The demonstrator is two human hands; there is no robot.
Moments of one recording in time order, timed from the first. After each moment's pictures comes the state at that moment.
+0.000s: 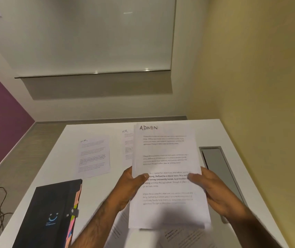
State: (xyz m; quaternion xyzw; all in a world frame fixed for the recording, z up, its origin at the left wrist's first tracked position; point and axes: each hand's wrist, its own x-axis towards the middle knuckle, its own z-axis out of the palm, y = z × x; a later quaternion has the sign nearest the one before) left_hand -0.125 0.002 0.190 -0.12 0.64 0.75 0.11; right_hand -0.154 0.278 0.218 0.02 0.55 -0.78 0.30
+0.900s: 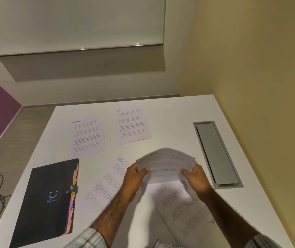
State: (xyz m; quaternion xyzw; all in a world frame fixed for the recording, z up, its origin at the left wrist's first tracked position) left_hand -0.090 0.031 0.106 -0.21 0.67 0.71 0.08; right_hand -0.120 0.265 0.106 0.12 0.75 -0.63 0.17
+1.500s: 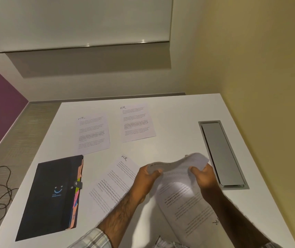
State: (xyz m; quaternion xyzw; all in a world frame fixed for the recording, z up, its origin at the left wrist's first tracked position) left_hand -0.086 0.046 0.098 -0.13 0.70 0.69 0.11; right_hand -0.118 0.272 0.101 0.11 0.70 -0.70 0.12
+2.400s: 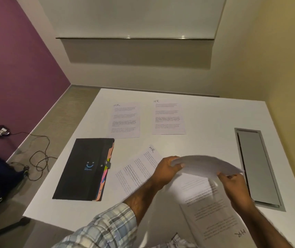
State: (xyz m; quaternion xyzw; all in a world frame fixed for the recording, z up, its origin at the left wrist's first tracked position) left_hand -0.086 0.020 0.093 -0.14 0.75 0.64 0.08; right_hand -0.122 0.268 0.081 0.12 0.81 -0.56 0.13
